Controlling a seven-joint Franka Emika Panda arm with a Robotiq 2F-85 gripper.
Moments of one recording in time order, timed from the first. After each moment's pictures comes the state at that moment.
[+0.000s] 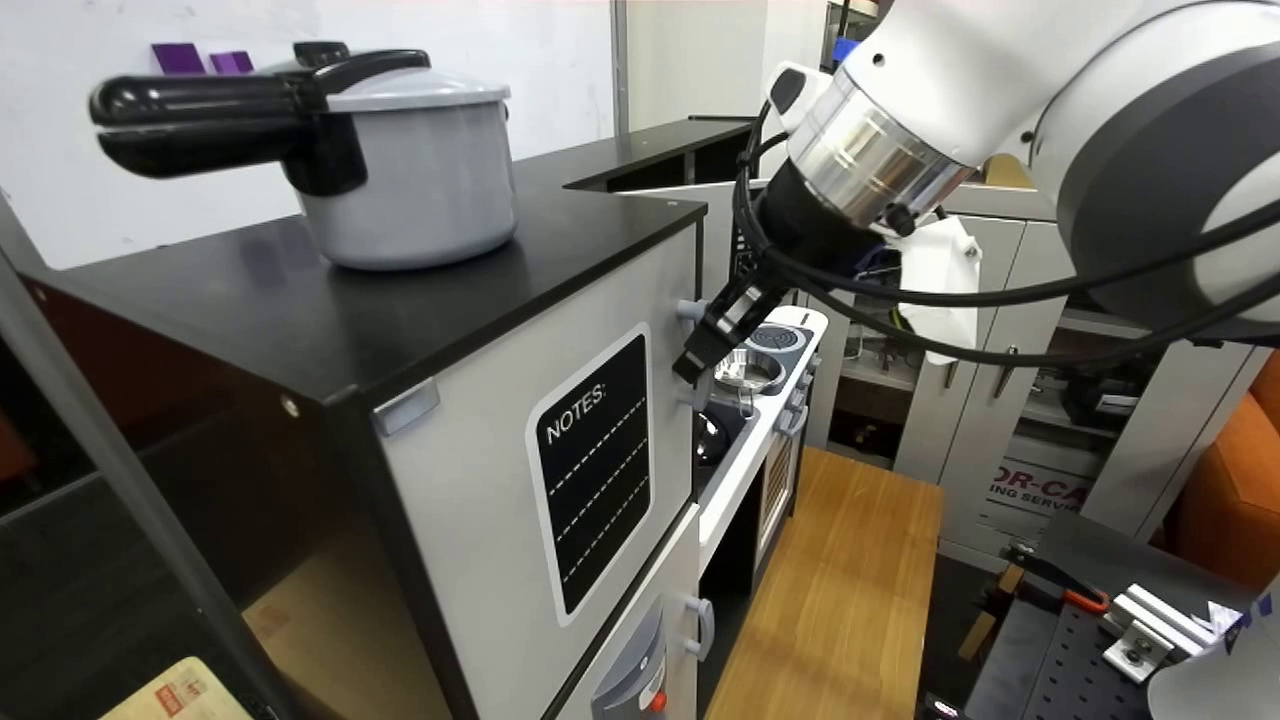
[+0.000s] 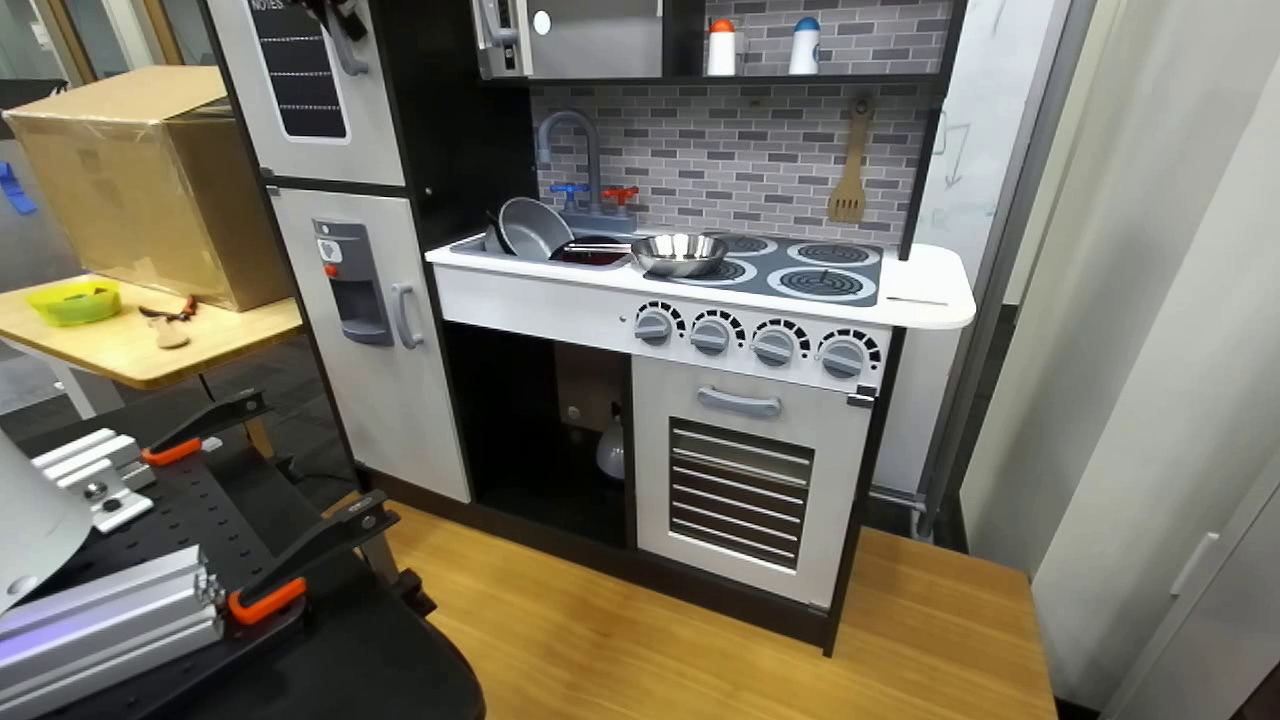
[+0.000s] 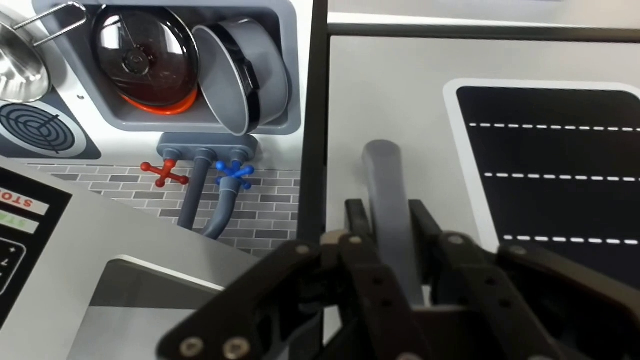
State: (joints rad) arm 0.22 -0.56 0.34 -2.69 0.00 2.74 0.23
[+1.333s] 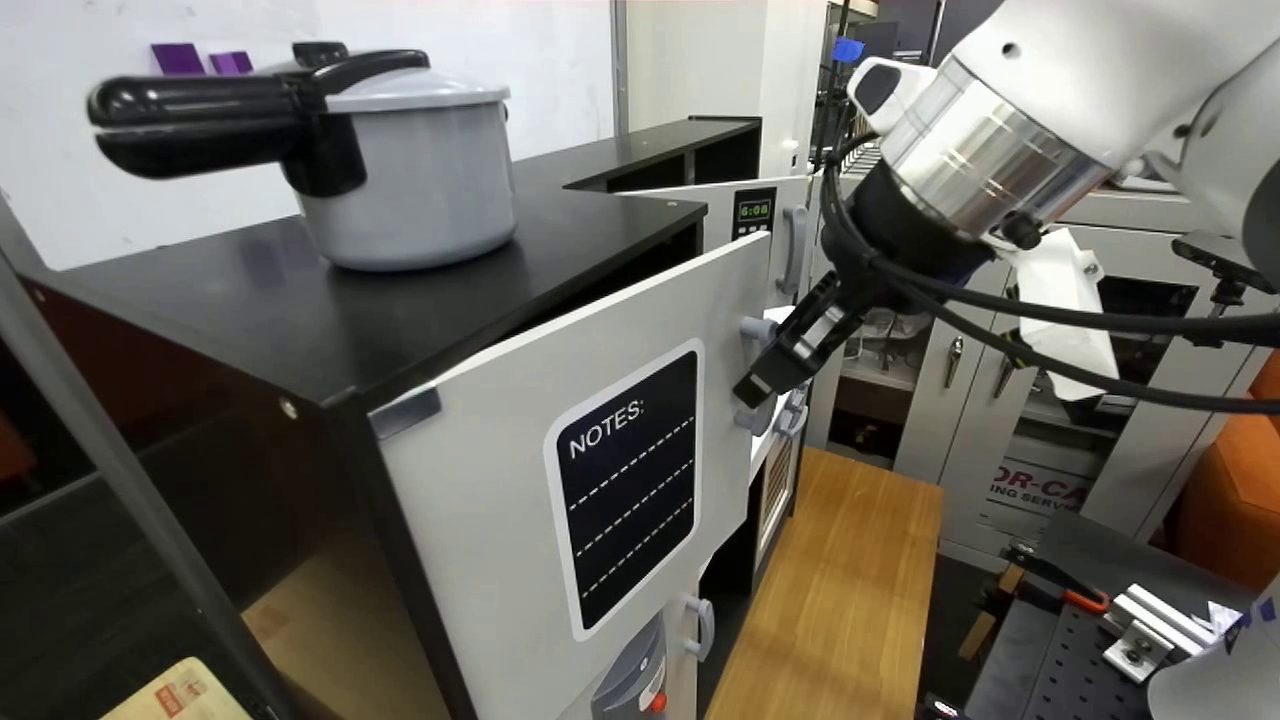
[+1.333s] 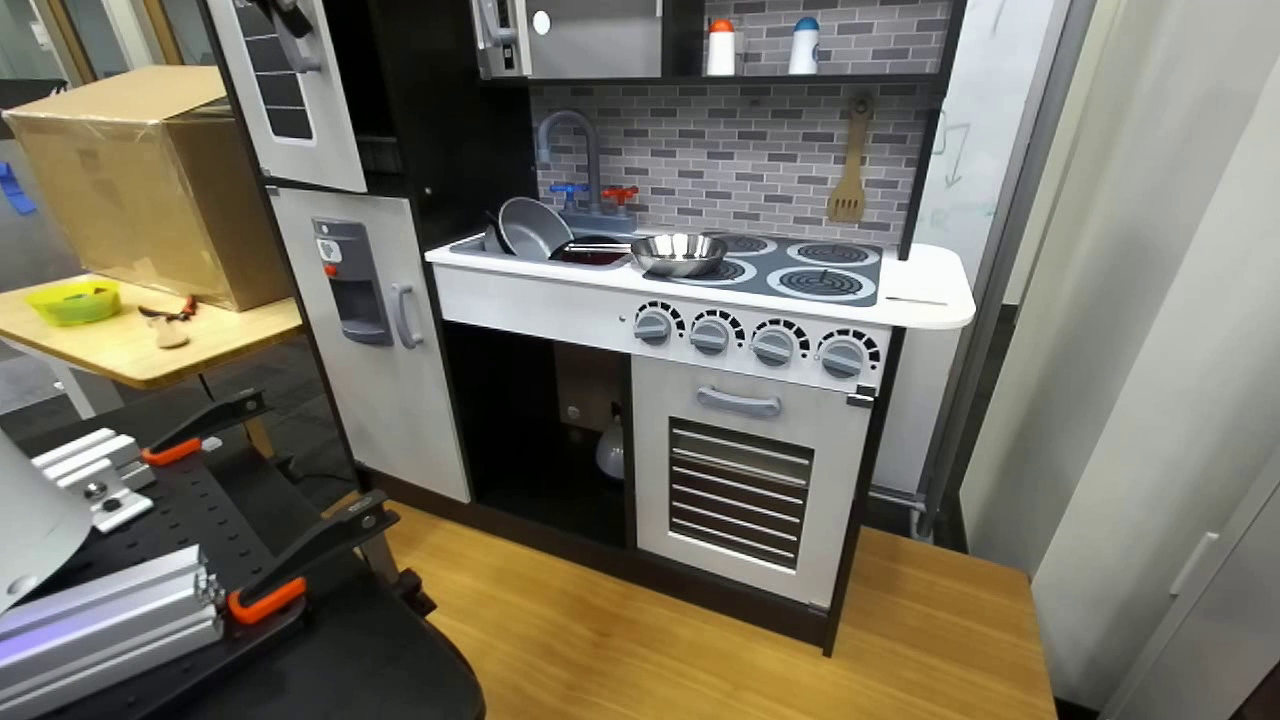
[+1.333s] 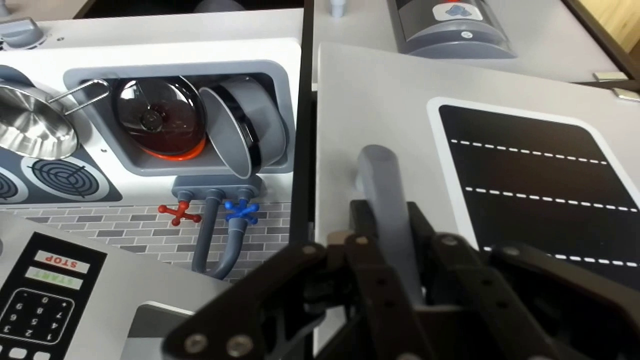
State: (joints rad) arm 0.31 -0.74 0.34 -2.79 0.02 2.61 0.34
